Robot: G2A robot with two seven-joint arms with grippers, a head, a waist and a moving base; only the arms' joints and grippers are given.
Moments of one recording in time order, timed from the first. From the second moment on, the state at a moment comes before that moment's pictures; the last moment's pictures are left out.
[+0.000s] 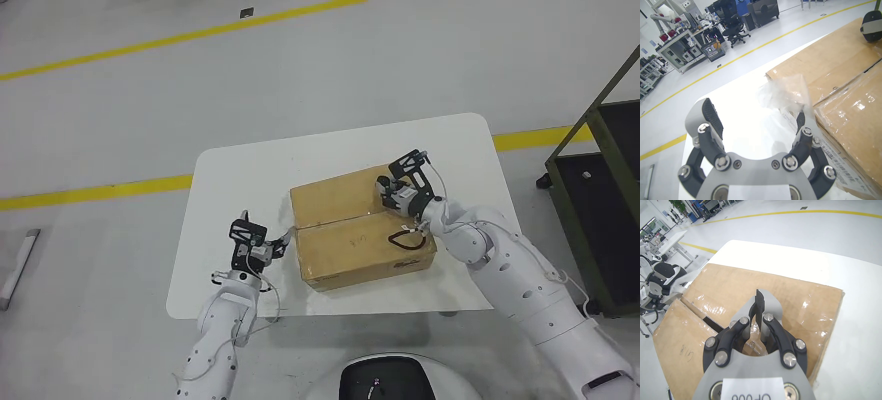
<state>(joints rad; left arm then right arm) 1.26 -1.24 -1.36 -1.51 1.55 -0.12 0.08 -0.84 -1.29 1.08 -1.25 -0.85 -0.27 0.36</state>
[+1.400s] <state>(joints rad) 1.17 -1.26 -1.22 -1.64 1.56 -0.17 0.01 -0.89 -1.28 1.19 -1.31 -0.80 -0.26 0.35</state>
